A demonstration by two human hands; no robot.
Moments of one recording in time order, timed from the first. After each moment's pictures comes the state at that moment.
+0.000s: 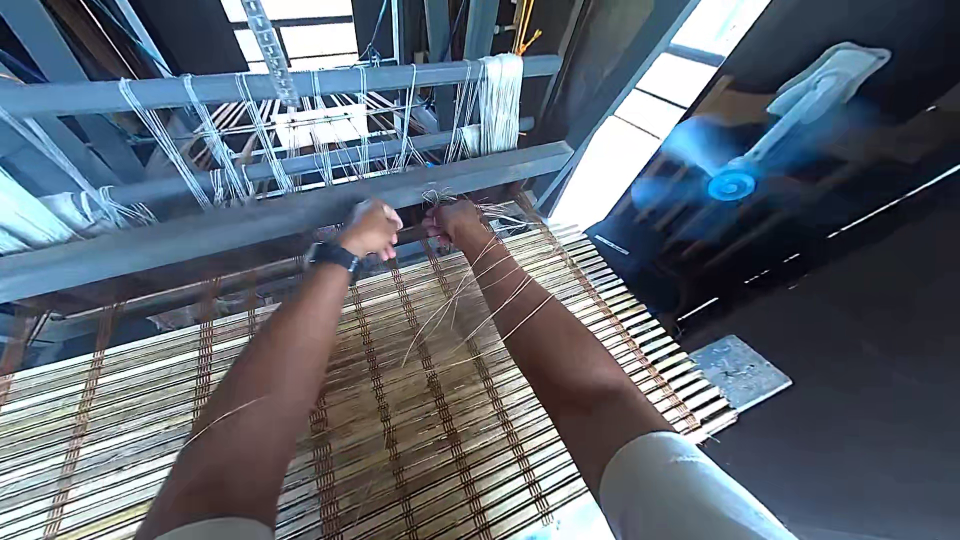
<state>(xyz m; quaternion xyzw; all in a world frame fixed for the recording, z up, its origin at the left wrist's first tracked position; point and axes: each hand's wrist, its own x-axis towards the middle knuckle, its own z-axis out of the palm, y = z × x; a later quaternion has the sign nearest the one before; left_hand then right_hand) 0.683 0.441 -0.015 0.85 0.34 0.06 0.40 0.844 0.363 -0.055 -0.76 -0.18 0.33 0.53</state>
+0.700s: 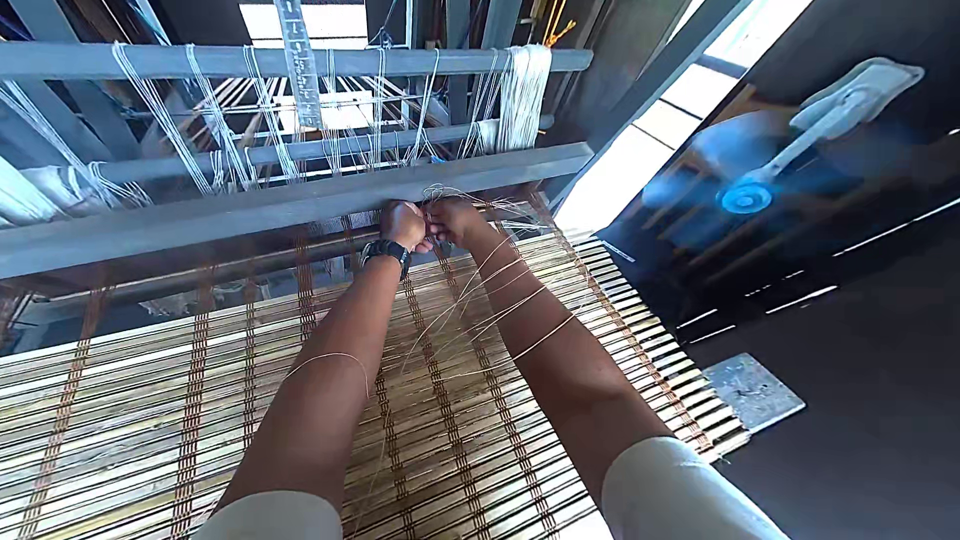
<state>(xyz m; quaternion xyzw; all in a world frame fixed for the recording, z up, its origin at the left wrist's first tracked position) 0.740 0.438 -0.056 0.73 0.44 0.14 0.50 0.856 0.386 -0.073 -0.71 -0.26 0.40 0.52</state>
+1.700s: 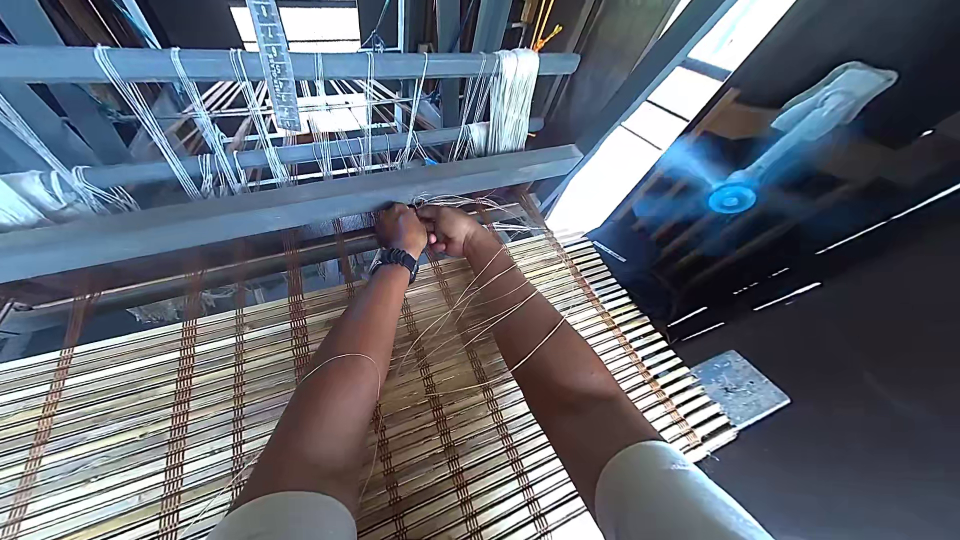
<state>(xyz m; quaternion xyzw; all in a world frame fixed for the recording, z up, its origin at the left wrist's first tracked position) 0.750 0.421 -0.053 0.82 0.48 0.13 0.27 0.861 0.379 -0.079 -0.60 -0.24 0.53 0.55</state>
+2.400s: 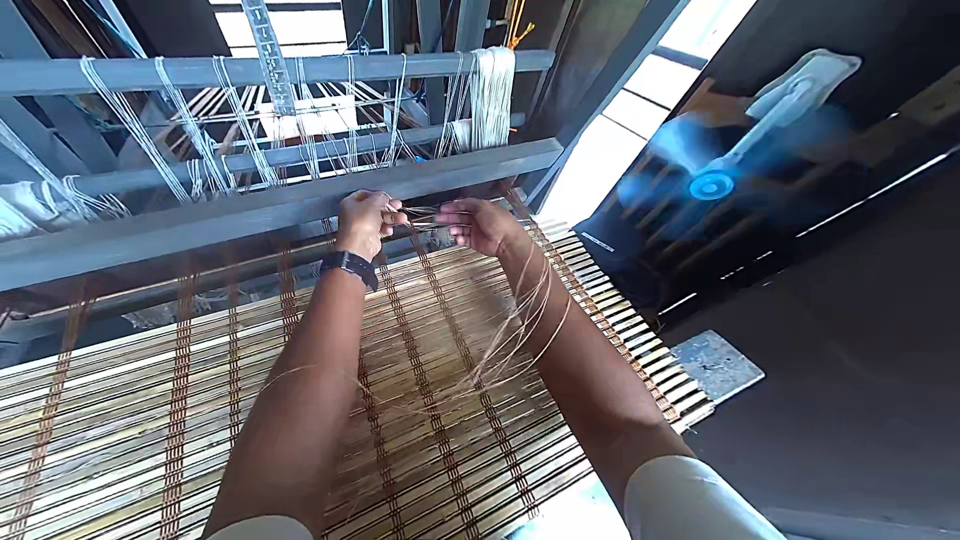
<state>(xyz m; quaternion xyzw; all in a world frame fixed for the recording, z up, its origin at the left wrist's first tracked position) 0.708 0.427 -0.035 0.55 0.35 0.35 0.67 0.876 0.297 -0.049 -0.59 -0.19 0.48 0.63</state>
